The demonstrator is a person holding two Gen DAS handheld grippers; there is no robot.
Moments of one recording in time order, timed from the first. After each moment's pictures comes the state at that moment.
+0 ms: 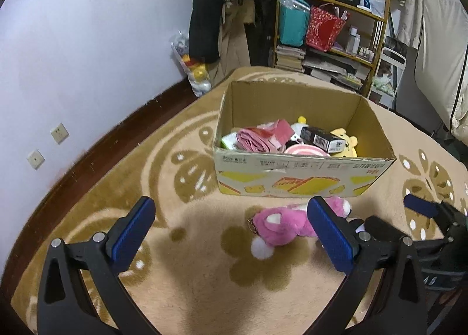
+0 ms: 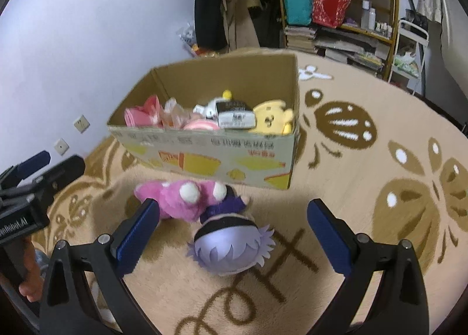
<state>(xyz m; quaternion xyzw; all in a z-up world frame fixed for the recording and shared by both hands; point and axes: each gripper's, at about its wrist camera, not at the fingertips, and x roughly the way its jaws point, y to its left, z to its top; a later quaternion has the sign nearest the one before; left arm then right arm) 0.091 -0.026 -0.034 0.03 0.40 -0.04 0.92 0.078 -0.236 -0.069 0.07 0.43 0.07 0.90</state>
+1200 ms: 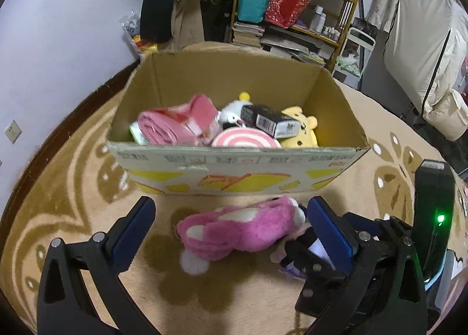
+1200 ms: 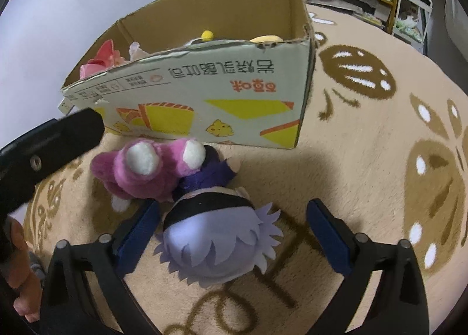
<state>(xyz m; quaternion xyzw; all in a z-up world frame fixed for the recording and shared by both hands) 0.131 -0.084 -0.075 0.01 0.45 -0.15 0.88 0.105 -0.239 -0.127 0.08 0.51 0.05 0.86</state>
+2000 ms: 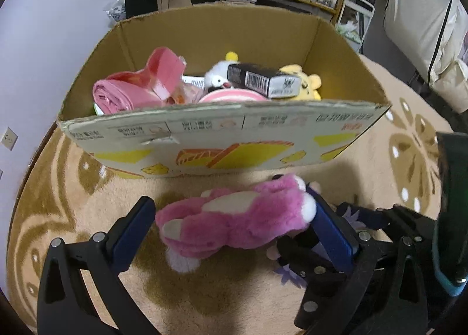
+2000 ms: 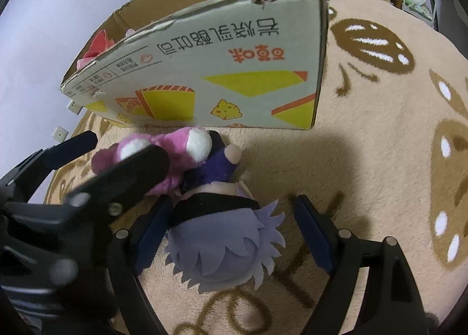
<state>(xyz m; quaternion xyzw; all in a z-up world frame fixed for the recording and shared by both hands) 0.139 -0.109 -0.112 0.06 0.49 -0.15 0.86 0.114 -0.245 -0.161 0.13 0.54 0.09 0.83</state>
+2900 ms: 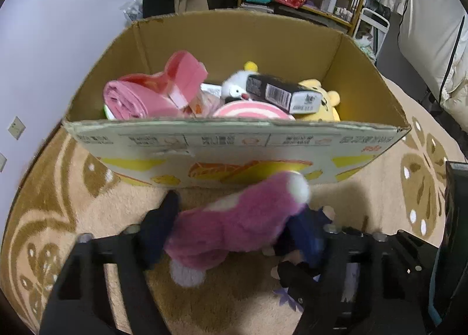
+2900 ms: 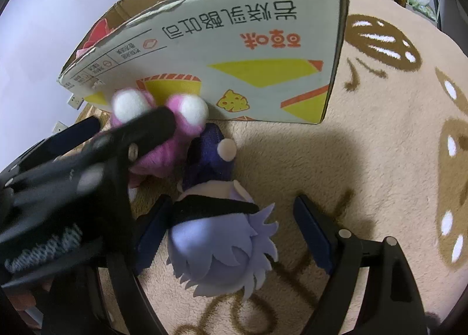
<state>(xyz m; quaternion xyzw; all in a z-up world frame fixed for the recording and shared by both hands) 0.149 -0.103 -0.114 0.03 0.47 -0.12 0.87 0.115 -0.227 -0.179 0.12 0.54 0.09 0.83</state>
